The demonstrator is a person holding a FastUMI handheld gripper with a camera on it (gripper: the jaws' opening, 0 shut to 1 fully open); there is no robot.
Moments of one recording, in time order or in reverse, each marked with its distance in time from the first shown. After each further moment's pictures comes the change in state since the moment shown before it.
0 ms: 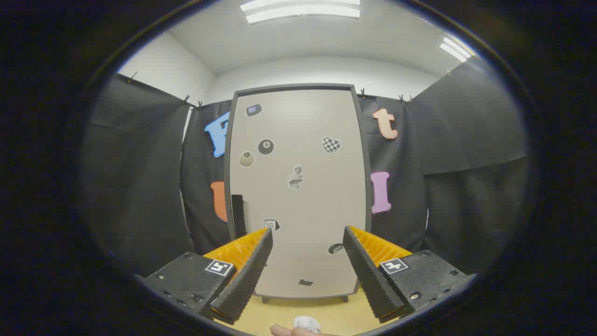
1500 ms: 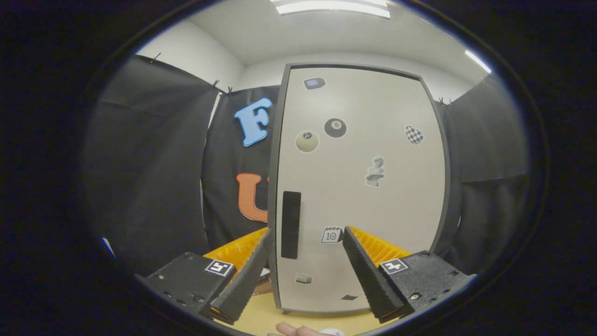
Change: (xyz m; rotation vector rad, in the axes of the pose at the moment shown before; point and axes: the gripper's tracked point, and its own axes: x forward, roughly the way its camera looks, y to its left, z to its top) arm 0.108 0.141 -0.037 -0.064 0.041 0.143
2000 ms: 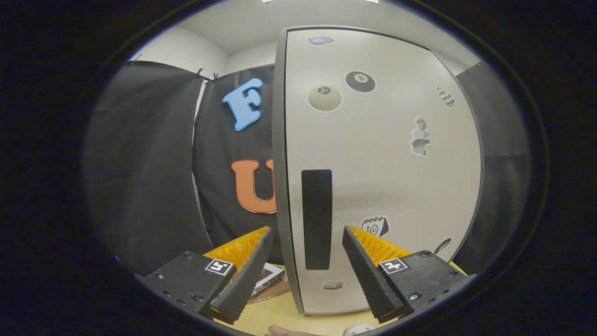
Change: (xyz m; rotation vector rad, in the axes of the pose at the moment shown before) arm 0.080 0.030 -0.017 0.105 0.087 -0.024
